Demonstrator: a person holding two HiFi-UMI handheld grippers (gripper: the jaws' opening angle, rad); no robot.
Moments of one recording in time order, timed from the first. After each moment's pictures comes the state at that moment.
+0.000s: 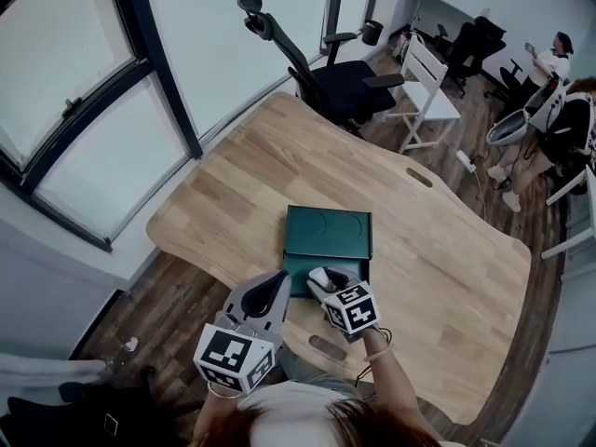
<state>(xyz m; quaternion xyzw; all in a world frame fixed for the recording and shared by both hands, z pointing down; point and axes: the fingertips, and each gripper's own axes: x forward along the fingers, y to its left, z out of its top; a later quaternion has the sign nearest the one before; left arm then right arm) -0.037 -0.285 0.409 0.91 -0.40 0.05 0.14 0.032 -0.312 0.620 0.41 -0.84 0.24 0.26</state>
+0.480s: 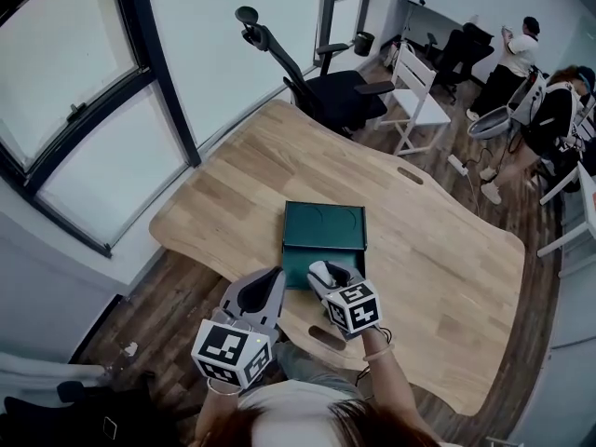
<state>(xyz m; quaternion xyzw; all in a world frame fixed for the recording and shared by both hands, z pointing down) -0.049 -0.249 0.399 0.91 -0.40 0.04 0.13 0.033 -0.287 0.578 0.45 -0.84 0.21 0.21</state>
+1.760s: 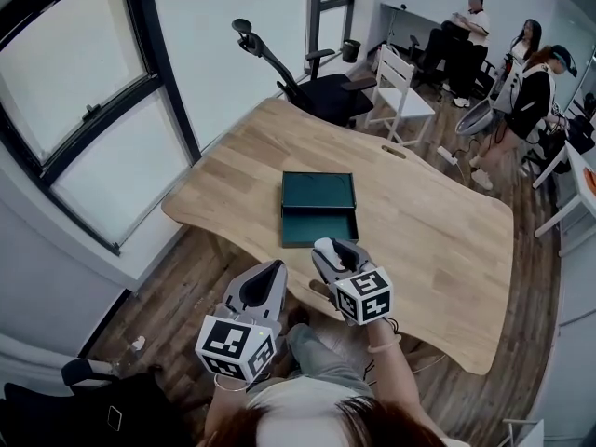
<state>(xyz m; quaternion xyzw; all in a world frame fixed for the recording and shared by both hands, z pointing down) -0.065 -0.094 0.376 0.91 -0.40 0.02 0.10 0.027 -0.155 0.484 0.50 -0.85 0.12 0.11</state>
